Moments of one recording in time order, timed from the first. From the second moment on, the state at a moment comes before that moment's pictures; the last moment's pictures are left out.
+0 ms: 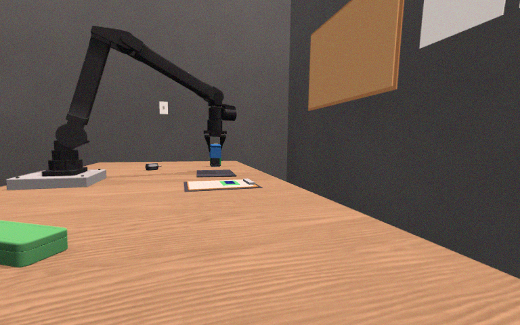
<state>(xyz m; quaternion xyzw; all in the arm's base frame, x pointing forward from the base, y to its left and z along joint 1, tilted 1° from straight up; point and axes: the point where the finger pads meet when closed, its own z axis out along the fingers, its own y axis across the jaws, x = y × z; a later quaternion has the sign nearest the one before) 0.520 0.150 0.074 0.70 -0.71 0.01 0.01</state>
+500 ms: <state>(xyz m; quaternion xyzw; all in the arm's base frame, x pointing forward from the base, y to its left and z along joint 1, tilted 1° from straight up) 0.519 0.158 0.076 0.70 -0.71 0.01 0.01</state>
